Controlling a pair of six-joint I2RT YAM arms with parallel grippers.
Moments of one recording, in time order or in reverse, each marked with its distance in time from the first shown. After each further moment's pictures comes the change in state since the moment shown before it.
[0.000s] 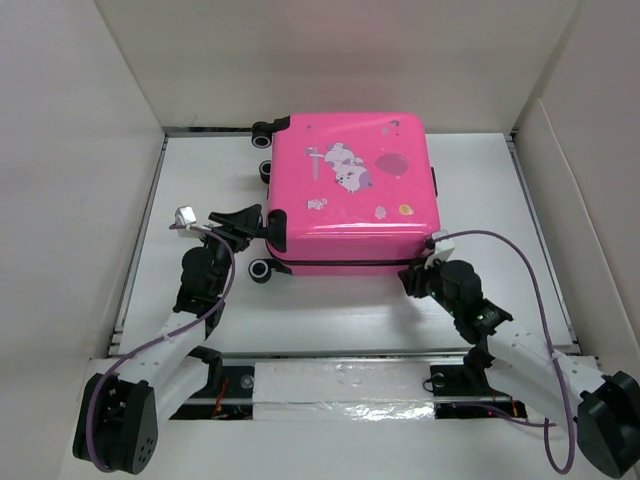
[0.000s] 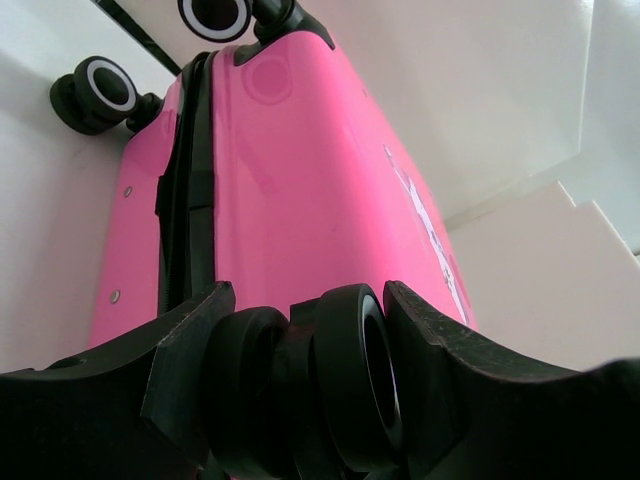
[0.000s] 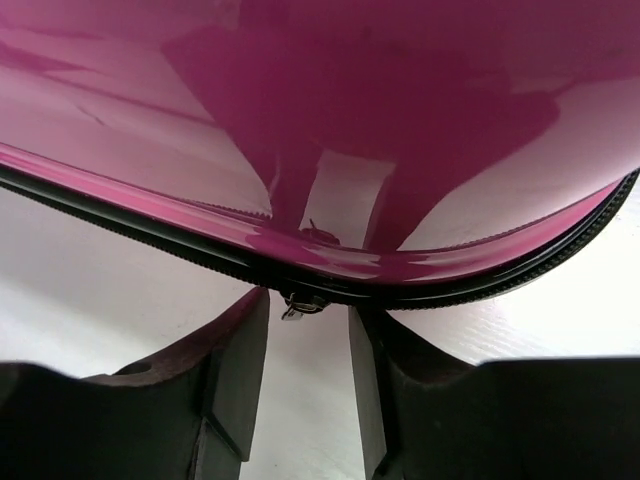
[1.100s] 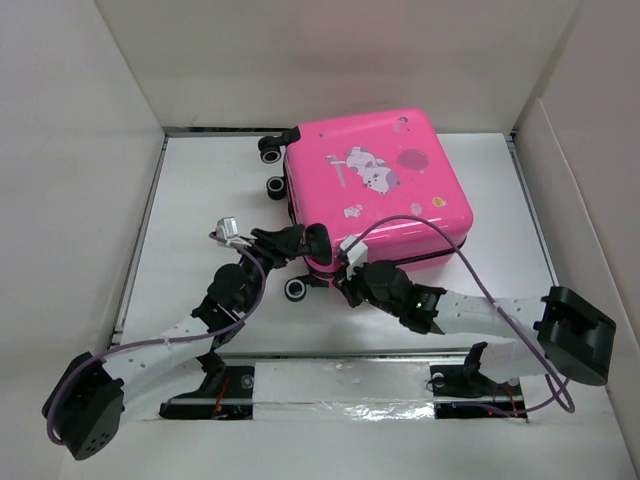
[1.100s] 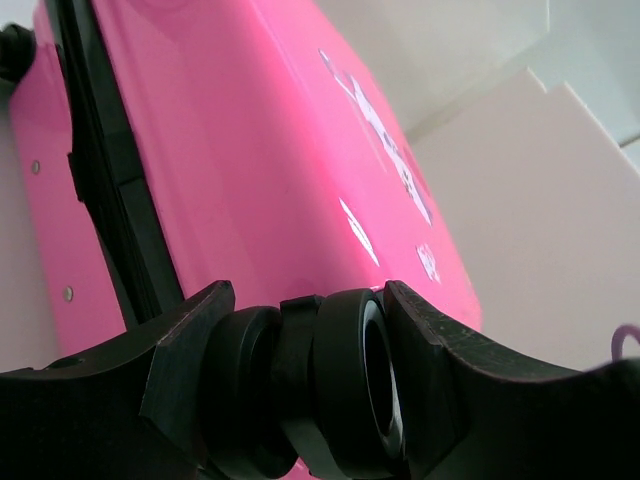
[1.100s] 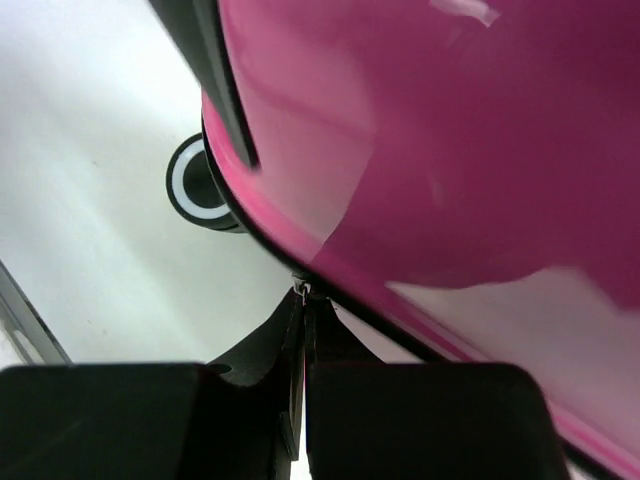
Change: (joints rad) left arm -0.466 0.008 0.005 0.007 -0.301 0.108; right arm 0.543 0.539 0.358 0.177 0.123 -0.073
